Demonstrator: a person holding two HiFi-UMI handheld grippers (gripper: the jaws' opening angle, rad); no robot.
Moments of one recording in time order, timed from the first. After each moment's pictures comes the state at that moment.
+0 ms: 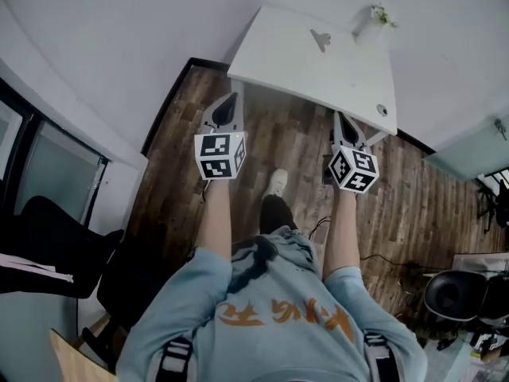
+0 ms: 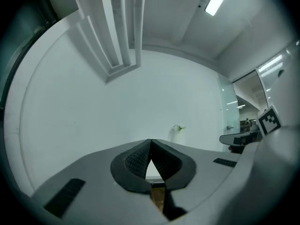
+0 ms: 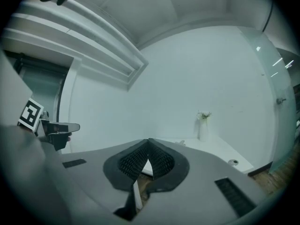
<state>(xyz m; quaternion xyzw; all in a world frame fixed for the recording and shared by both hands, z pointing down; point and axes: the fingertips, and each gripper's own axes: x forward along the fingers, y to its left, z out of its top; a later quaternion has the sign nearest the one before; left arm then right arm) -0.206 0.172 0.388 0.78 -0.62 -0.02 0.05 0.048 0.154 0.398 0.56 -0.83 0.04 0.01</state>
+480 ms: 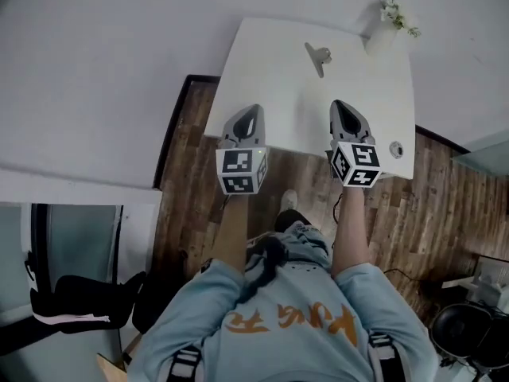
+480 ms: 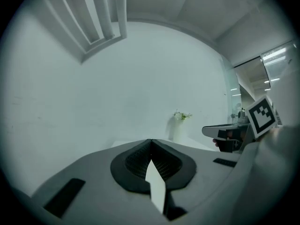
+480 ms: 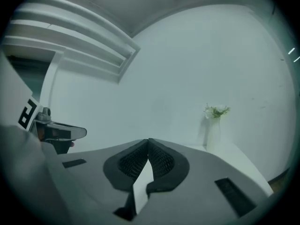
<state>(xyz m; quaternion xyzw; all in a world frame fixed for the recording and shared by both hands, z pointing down) -0.100 -0.115 0.404 0.79 -0.60 0.06 0.07 0.078 -0.151 0.404 0.53 -0.85 0.05 0.03</state>
